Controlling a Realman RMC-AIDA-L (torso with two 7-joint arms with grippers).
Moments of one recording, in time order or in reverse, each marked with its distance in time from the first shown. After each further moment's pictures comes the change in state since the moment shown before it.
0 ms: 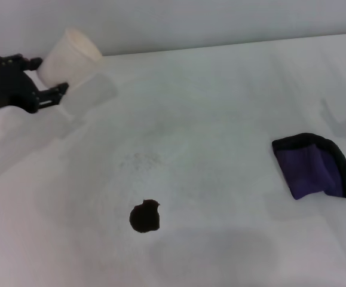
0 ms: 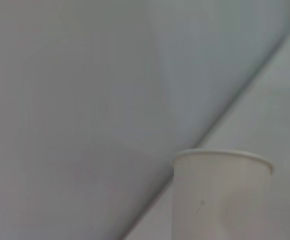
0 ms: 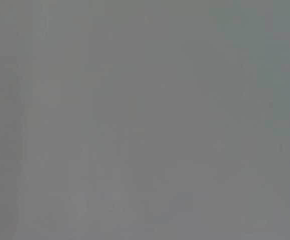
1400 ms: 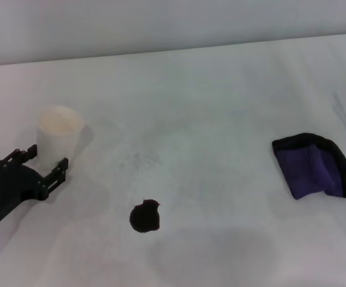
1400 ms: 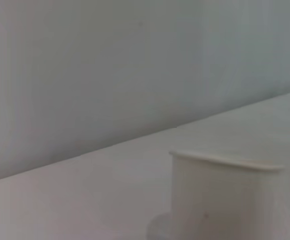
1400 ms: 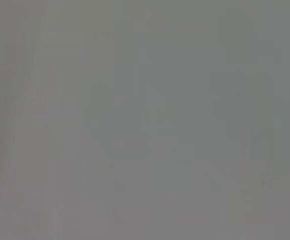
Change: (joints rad) left arm 0.254 -0.002 0.407 -0.428 -1.073 0.163 0.746; right arm -0.029 -0.007 0.005 -0.095 0.003 0.004 -0.064
